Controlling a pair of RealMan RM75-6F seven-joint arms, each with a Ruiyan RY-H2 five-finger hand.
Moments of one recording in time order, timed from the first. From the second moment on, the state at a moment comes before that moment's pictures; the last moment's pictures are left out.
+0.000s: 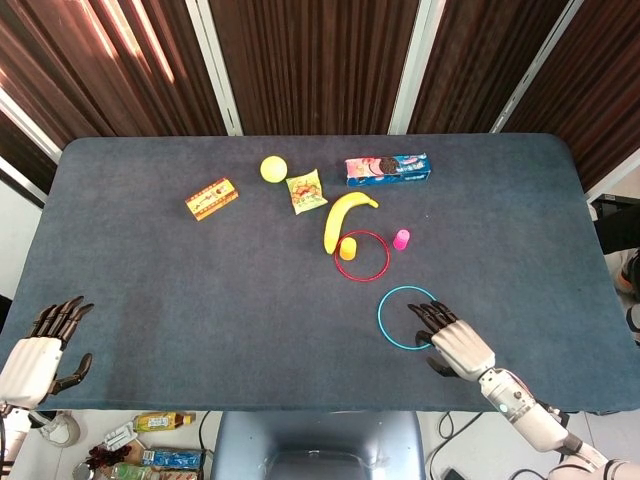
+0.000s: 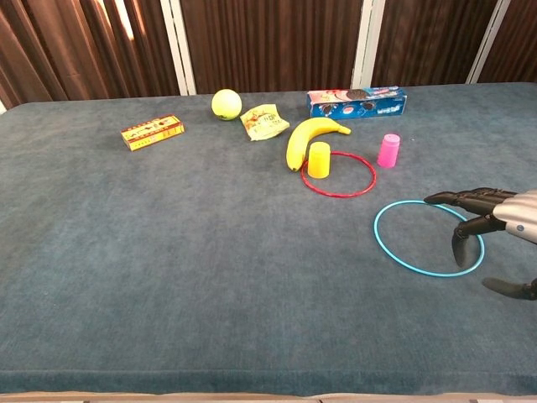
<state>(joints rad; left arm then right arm) -0.15 -1.08 0.02 -1.58 1.54 1.38 -0.13 0.46 -1.43 -0.17 -1.26 -1.64 1.18 0.07</state>
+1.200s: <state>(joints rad) -0.15 -1.08 0.01 -1.59 1.53 1.38 -0.13 0.44 -1.55 -0.12 -1.06 -1.65 1.16 0.20</state>
